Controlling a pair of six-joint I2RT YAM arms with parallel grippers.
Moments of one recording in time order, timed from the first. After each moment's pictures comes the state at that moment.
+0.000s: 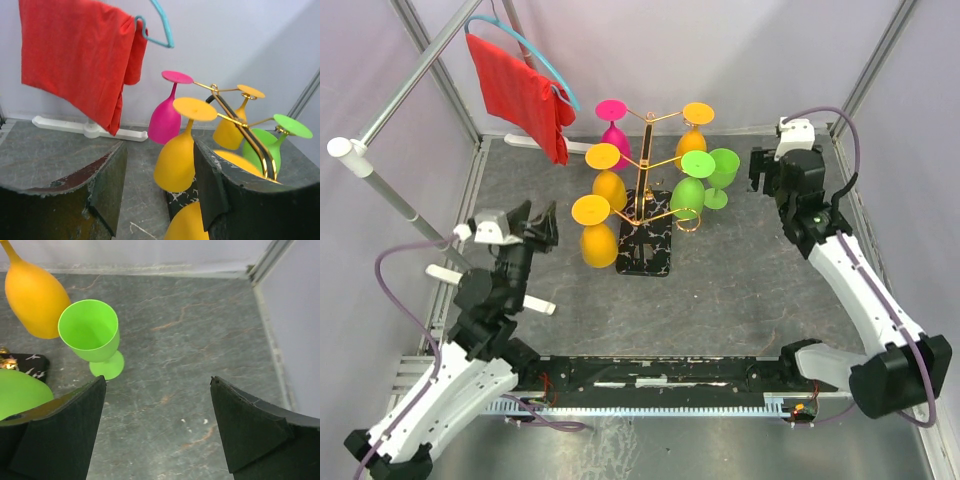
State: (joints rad) left arm -0.61 0.41 0.52 0.23 -0.45 -0.08; right arm 0.30 1.16 1.09 -0.22 0.39 -0.01
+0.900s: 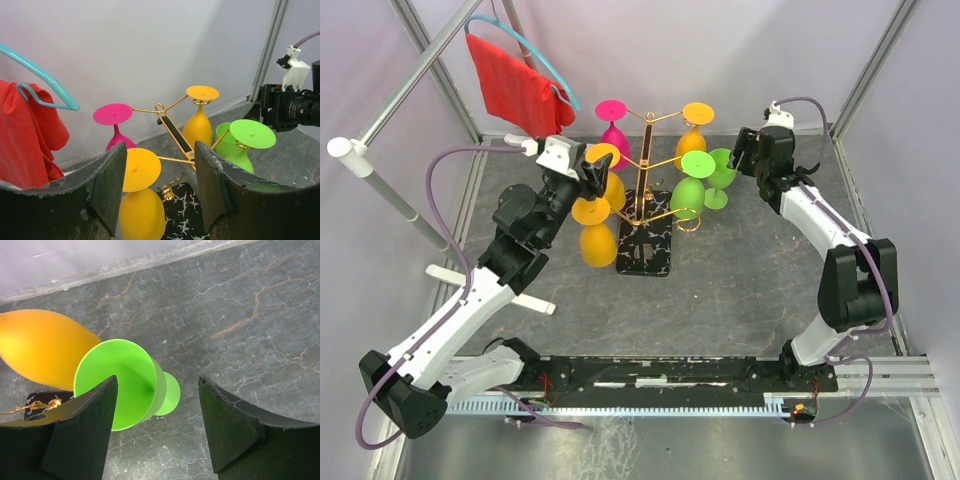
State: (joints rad) left arm -0.62 1.01 1.01 0.24 -0.15 0.07; right arm 0.19 1.62 1.24 -0.01 0.16 0.33
